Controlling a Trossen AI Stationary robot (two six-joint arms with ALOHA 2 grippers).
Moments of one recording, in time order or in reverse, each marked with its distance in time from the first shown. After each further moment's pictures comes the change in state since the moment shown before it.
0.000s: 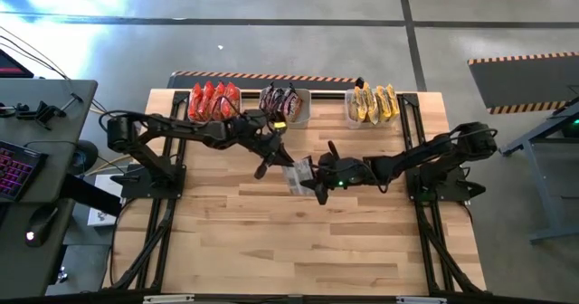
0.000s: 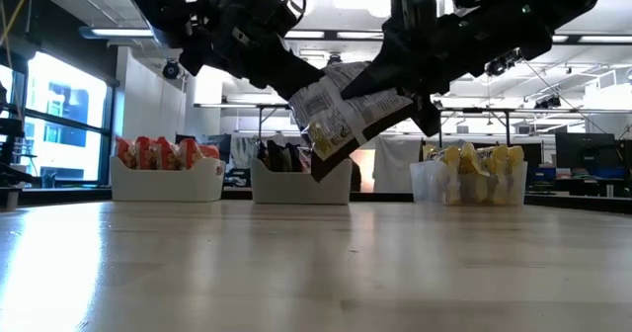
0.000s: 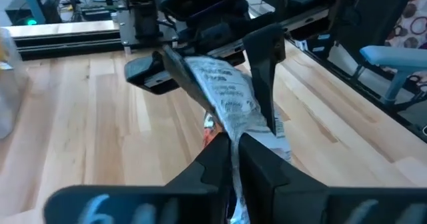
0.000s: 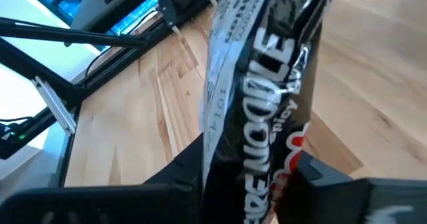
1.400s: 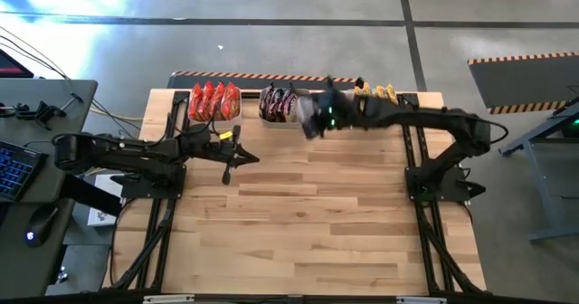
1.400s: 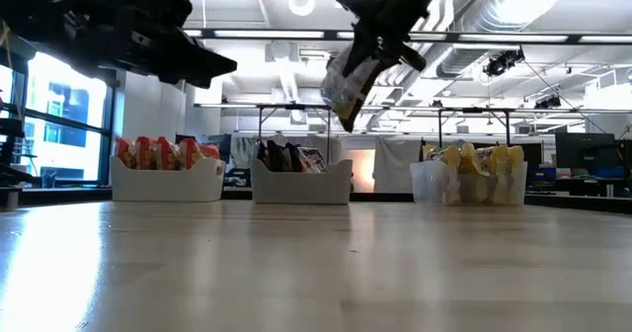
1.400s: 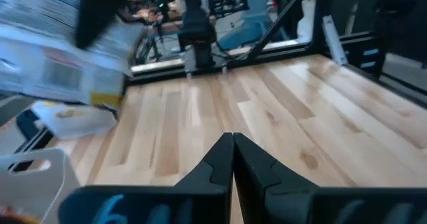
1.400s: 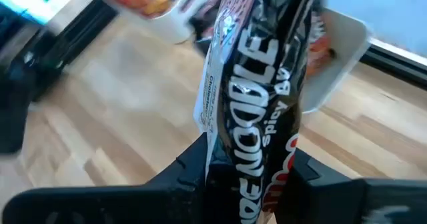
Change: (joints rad) left arm -0.013 -0.564 -0.558 0.261 -0.240 -0.009; right arm -0.376 0.012 0.666 -1.004 0.054 -0.051
